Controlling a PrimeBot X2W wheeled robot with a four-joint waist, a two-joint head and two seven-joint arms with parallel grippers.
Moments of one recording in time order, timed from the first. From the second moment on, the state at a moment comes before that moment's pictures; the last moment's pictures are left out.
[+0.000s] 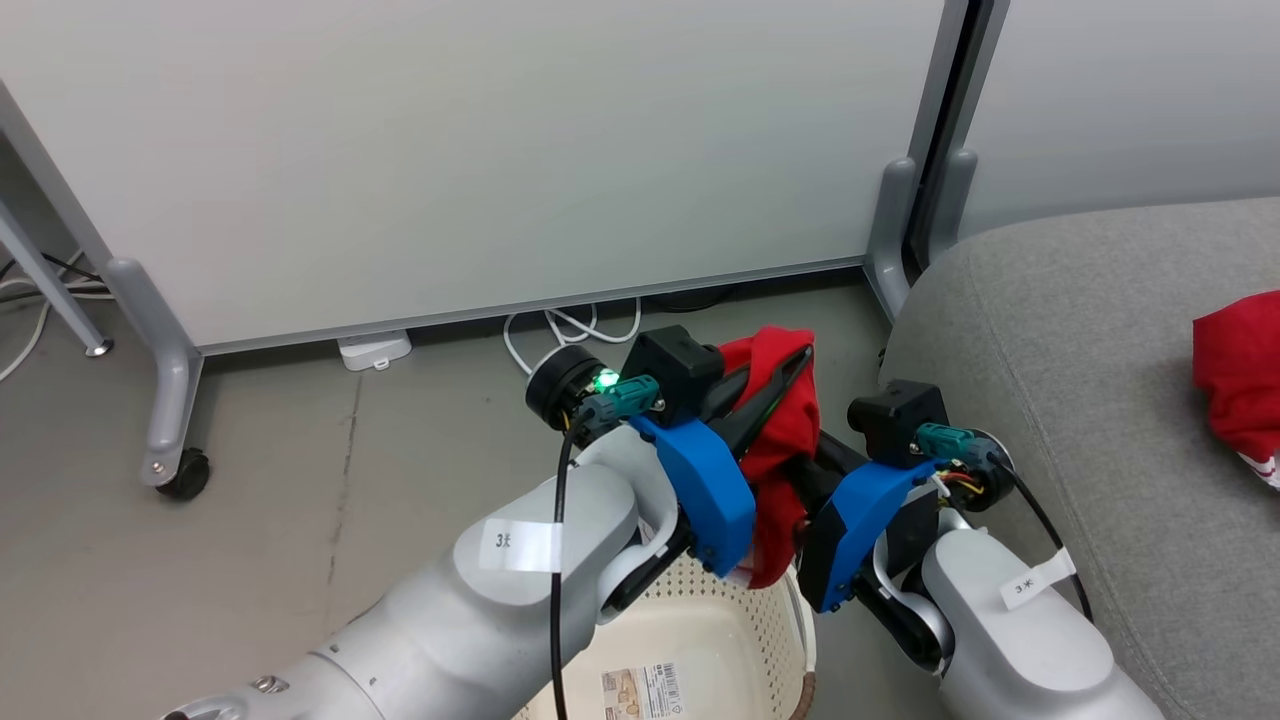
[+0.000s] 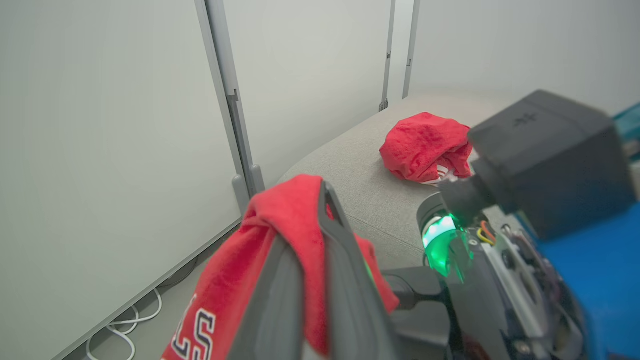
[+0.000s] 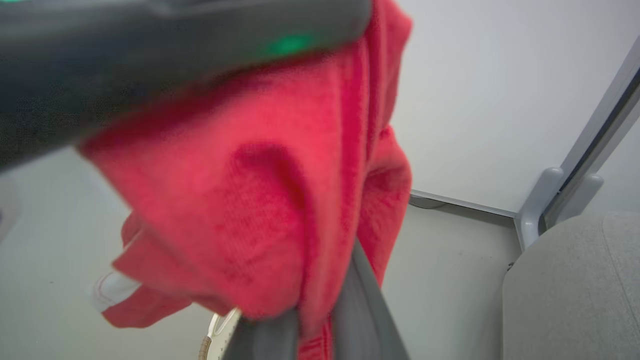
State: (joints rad) left arm -0.88 0.06 -1.26 0.71 -0.95 -0.13 -0.26; right arm -0.53 -0.13 0.52 0.59 0.40 0.13 -0.06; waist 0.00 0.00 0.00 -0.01
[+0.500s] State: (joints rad) left arm -0.87 0.06 -1.24 0.73 -0.95 -0.13 -0.26; right arm -0.54 -0.14 0.55 0.63 0.44 0.13 -0.08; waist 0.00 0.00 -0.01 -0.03
